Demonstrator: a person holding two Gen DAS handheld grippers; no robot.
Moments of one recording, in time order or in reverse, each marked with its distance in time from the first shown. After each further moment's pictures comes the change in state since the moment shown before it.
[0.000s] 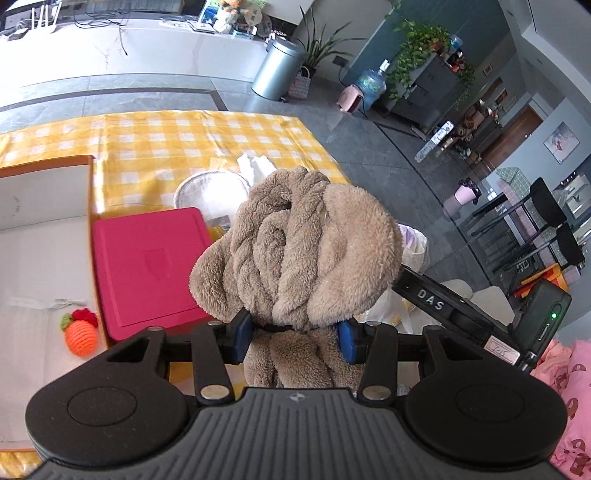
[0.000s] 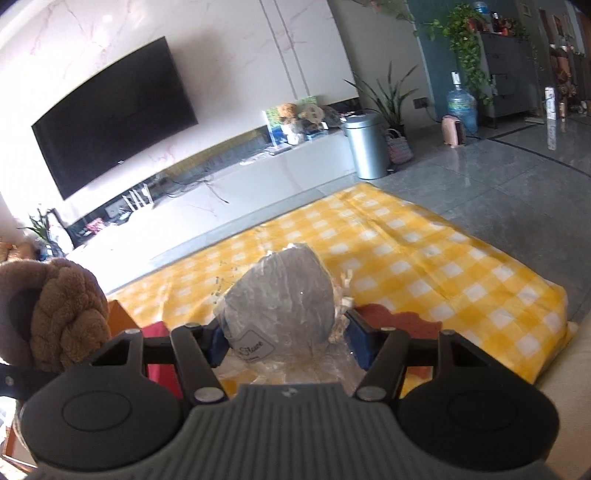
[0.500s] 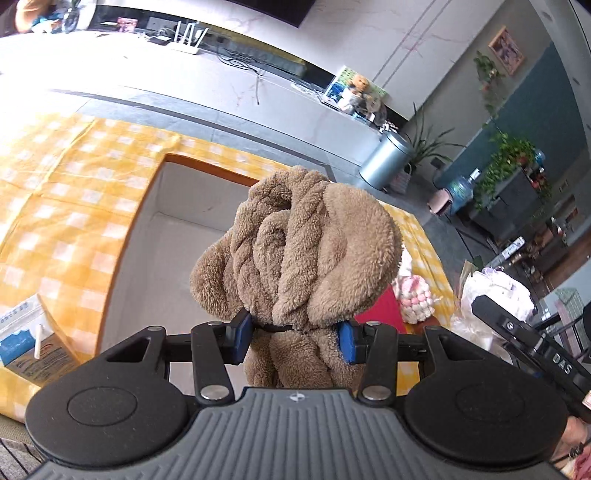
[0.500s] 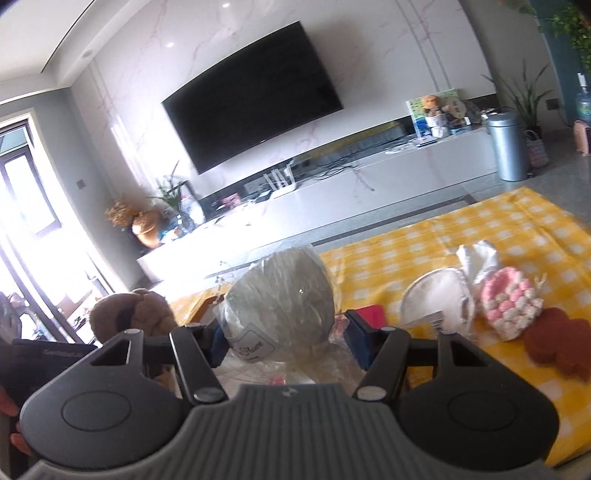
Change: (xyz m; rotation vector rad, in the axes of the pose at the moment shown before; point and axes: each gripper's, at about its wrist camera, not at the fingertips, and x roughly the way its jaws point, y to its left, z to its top) left arm -0.087 0.134 -0.044 -0.288 -0.276 0.198; right arm -0.012 0.126 -0.013 -0.121 0.068 0.427
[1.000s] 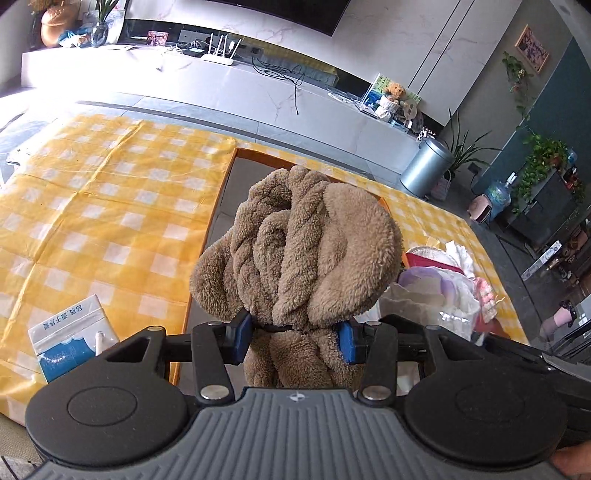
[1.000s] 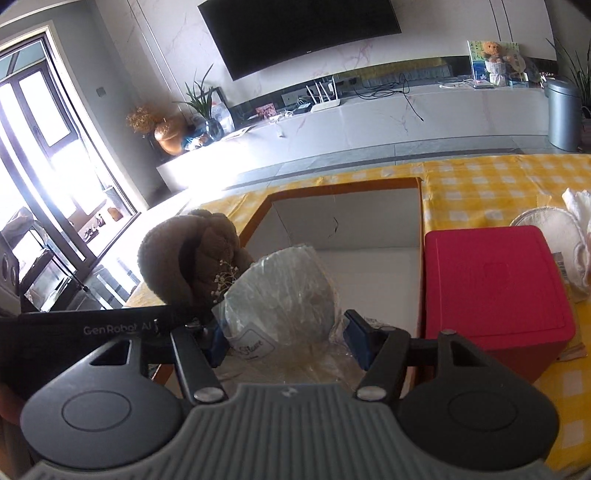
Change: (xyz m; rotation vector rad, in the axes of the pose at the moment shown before) left arm -0.003 0.051 -0.019 0.041 -0.039 0.143; right arm 0.119 0.096 -0.055 -0.107 0.269 0.010
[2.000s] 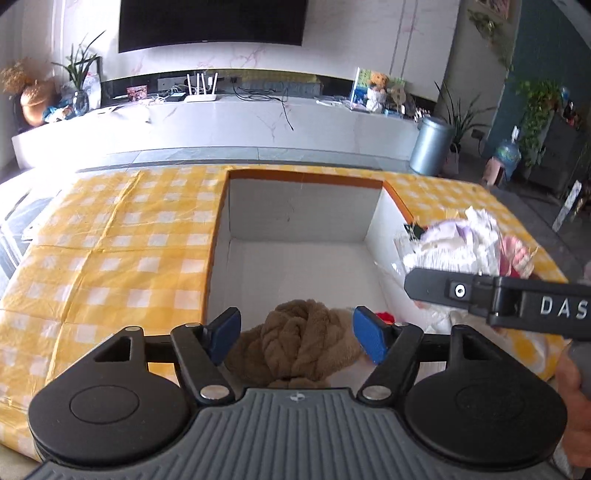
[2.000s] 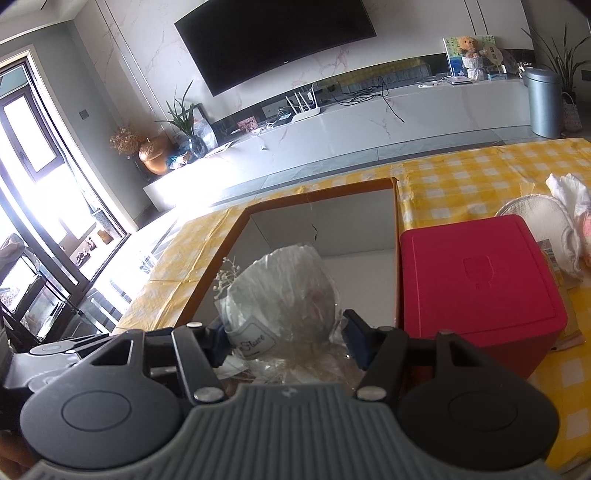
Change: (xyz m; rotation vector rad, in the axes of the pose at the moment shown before) left arm -0.008 -0.021 -0.015 0.209 -0.085 0.093; right arm -0.005 -0.018 -0.003 0.075 -0.048 -0.014
